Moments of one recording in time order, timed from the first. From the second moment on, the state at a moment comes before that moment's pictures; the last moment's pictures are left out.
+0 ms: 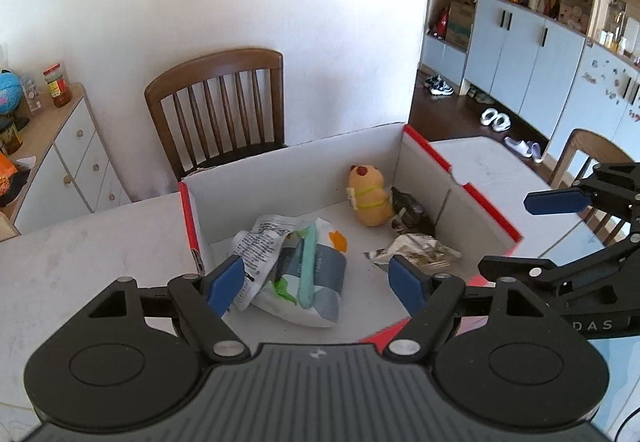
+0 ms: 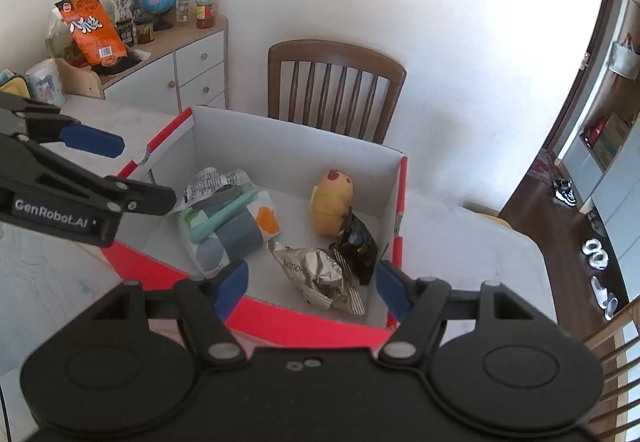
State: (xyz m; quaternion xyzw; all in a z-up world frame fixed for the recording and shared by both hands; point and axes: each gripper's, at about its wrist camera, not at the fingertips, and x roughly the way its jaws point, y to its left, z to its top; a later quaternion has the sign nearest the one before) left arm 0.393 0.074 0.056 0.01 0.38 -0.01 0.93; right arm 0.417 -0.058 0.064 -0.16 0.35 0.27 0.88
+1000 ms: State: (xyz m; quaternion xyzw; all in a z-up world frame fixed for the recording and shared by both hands) left arm 0.275 0.077 0.064 -0.02 0.27 -0.08 0.96; right arm 0.278 -0.088 0.063 -0.12 0.32 0.26 0.90
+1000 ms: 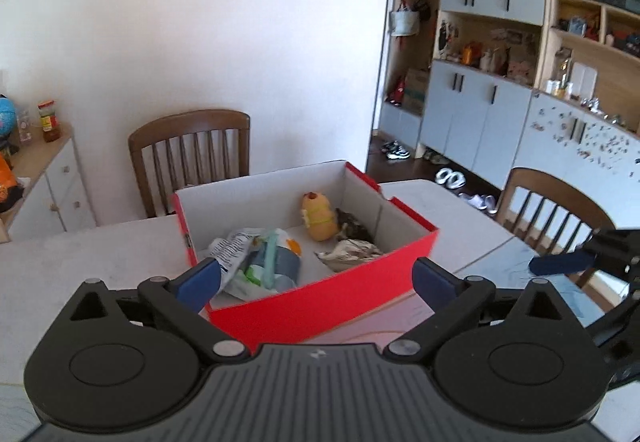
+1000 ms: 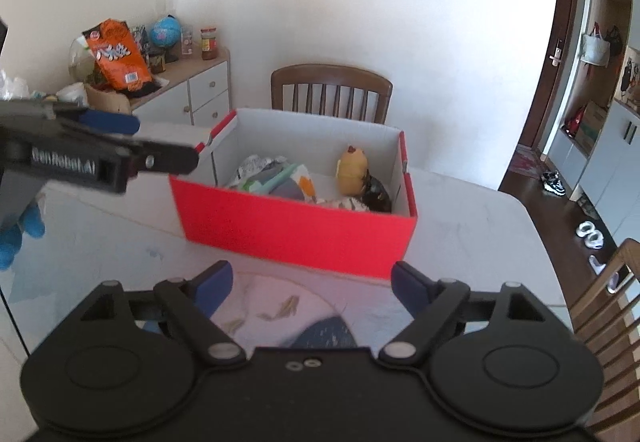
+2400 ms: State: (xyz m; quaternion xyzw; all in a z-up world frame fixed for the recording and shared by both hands) left arm 0.126 0.075 -0.040 0.01 0.27 -0.22 0.94; right arm 0.153 -0.096 -0.009 -0.08 0.35 0.22 0.91
